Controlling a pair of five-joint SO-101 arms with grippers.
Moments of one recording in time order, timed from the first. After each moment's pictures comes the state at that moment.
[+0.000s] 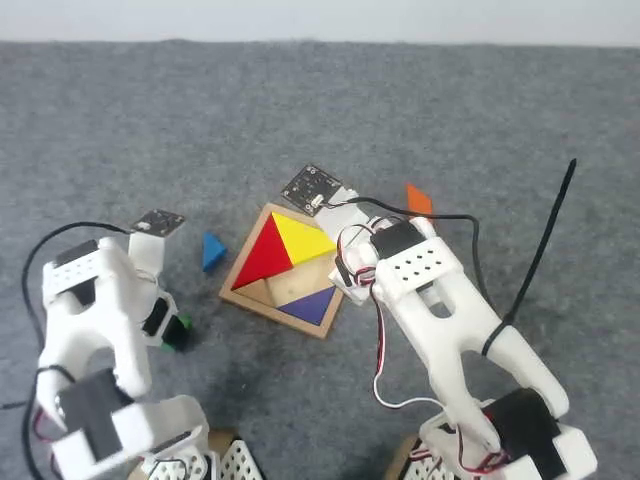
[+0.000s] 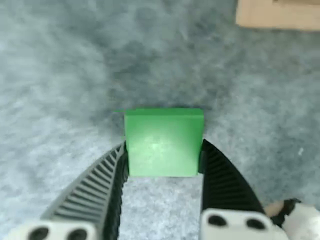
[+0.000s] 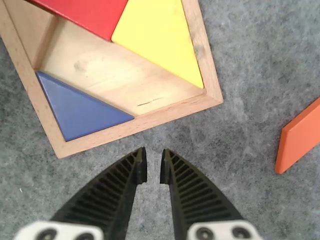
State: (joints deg) left arm -34.0 -8.8 47.1 72.7 -40.1; right arm -32.0 -13.6 34.4 59.4 21.7
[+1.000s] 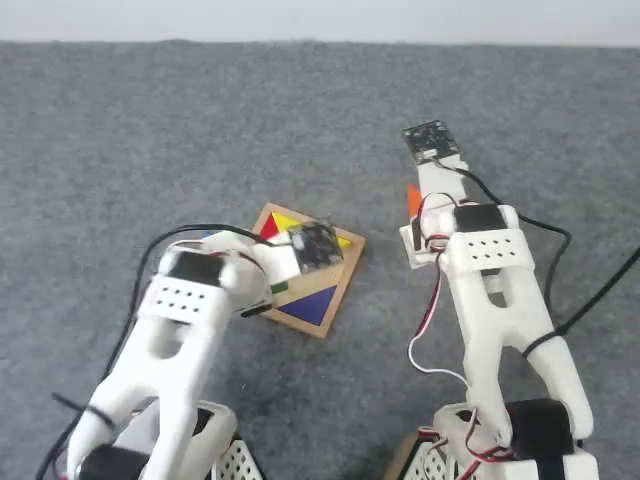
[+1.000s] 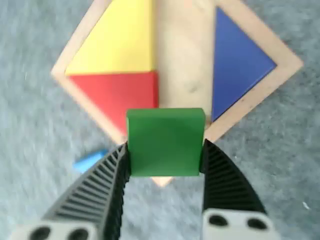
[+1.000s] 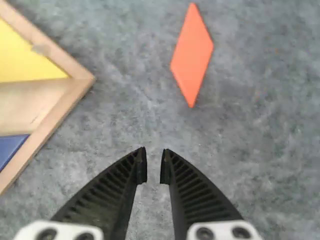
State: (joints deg) left arm 6.9 -29.3 54.7 59.3 -56.0; right arm -10.8 -16.4 33.4 60.5 9.7
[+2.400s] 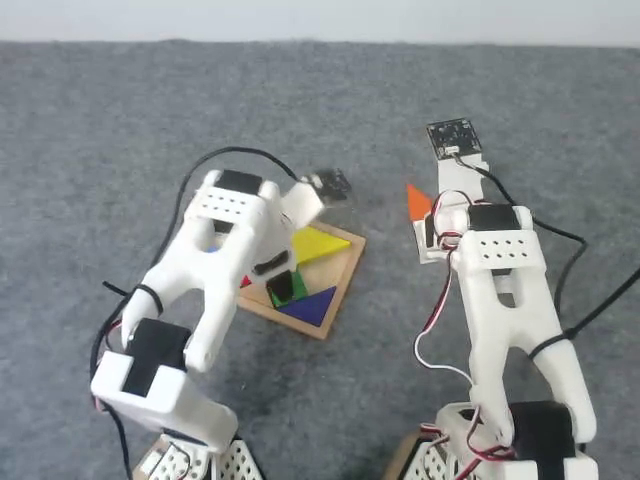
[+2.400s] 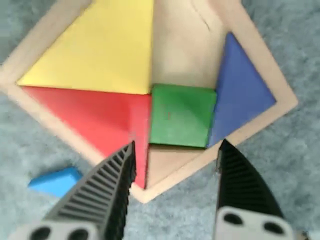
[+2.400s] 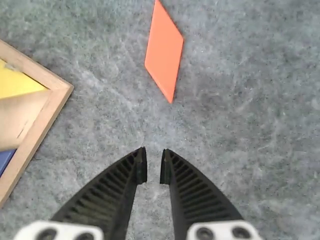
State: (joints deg) left arm 6.9 7.0 19.6 77.6 -38.7; right arm -7.8 -16.7 33.4 60.5 6.5
